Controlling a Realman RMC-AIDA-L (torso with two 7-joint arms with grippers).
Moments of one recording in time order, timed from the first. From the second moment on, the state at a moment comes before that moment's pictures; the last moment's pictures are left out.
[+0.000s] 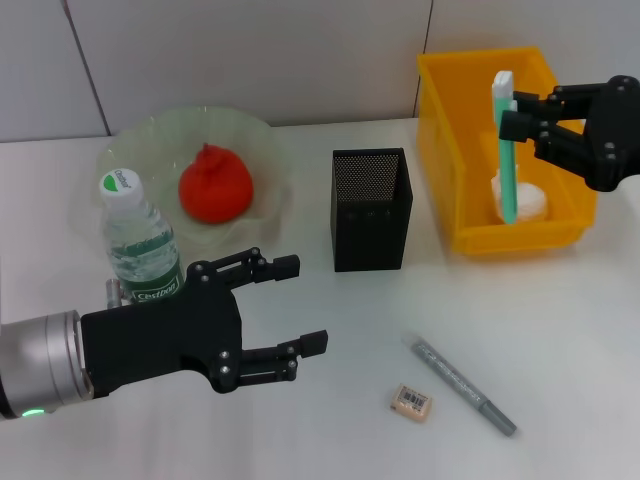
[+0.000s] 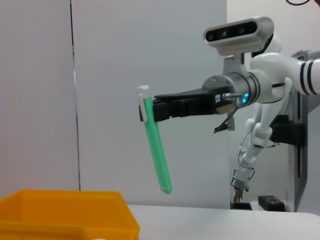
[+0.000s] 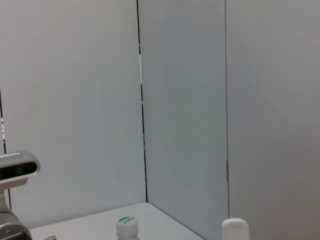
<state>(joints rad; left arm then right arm) -0.44 -2.05 1.28 0.58 1.37 1.55 -0.97 0.41 2.04 2.49 1.11 1.43 -1.71 1.53</state>
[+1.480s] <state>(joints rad) -0.43 -2.06 1.28 0.58 1.37 1.55 -0.97 0.64 2.06 2.45 0.58 1.59 -1.28 1.20</state>
